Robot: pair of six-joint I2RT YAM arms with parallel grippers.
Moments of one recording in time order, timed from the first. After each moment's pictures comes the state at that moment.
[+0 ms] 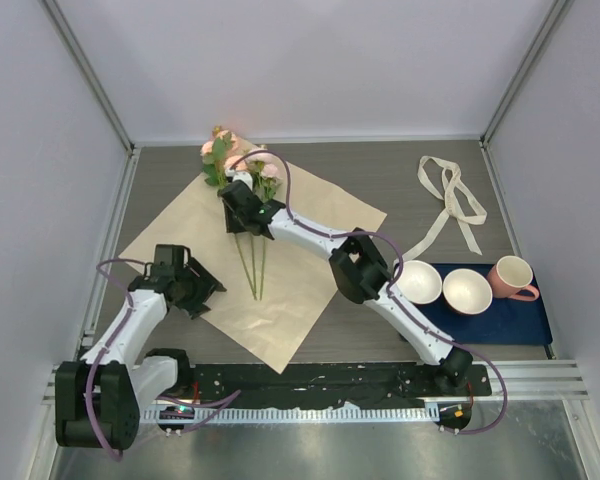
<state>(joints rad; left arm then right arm) -0.05 1.04 0.49 -0.57 0.12 -0.91 0.89 2.66 2.37 -0.39 0.18 0.55</state>
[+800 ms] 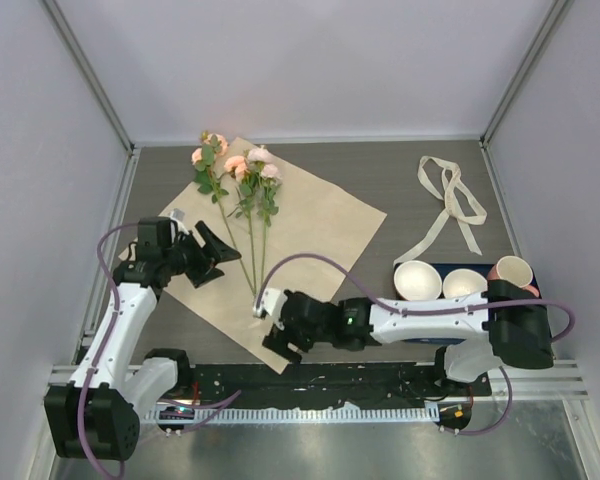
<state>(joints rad) -0.05 0.96 0.73 -0.58 0.48 -0.78 1.29 1.46 0.98 -0.27 0.12 0.12</state>
